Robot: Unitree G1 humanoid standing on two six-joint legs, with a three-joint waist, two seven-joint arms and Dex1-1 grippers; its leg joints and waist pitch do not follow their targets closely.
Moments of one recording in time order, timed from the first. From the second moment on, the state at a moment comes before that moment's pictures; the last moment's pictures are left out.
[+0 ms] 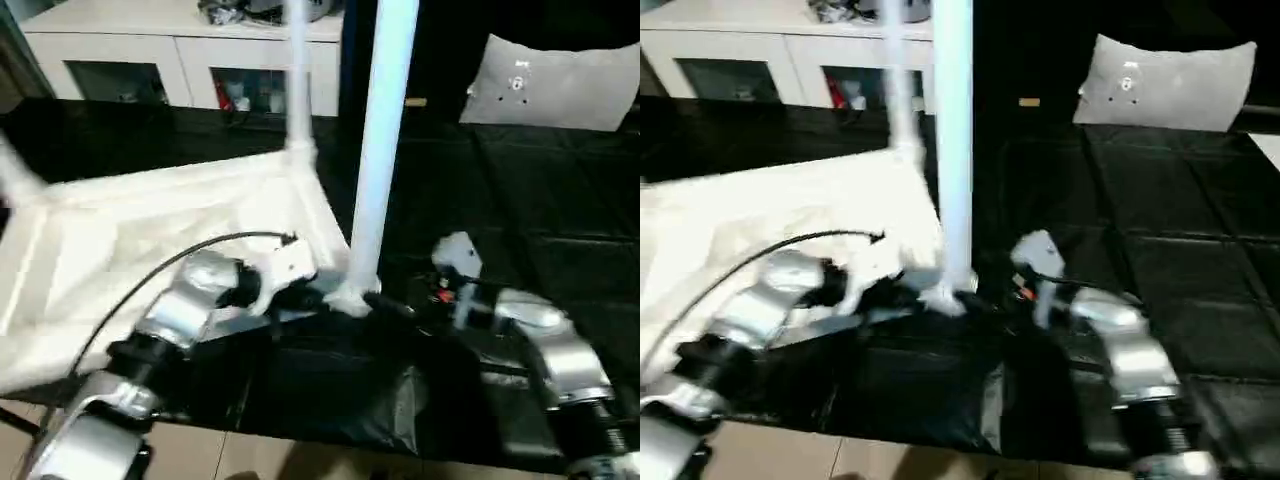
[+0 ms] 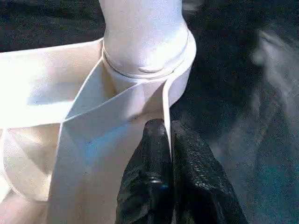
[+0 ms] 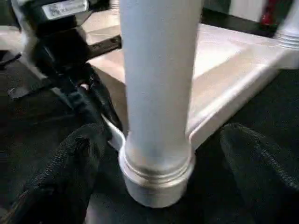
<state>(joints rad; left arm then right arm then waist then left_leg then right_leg) -0.58 0.38 -0.35 0.50 0.07 0.09 -1.19 -0.31 -0.39 0.09 0.27 0.24 0.13 1.07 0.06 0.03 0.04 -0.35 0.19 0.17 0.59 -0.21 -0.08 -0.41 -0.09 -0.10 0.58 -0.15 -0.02</state>
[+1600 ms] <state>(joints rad) -0.63 0.29 -0.30 0.58 0.07 0.22 -1.09 -0.32 -0.19 0.06 0.26 0.21 0.29 0.80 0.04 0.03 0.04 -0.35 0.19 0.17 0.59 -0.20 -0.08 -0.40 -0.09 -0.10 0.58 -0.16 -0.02</state>
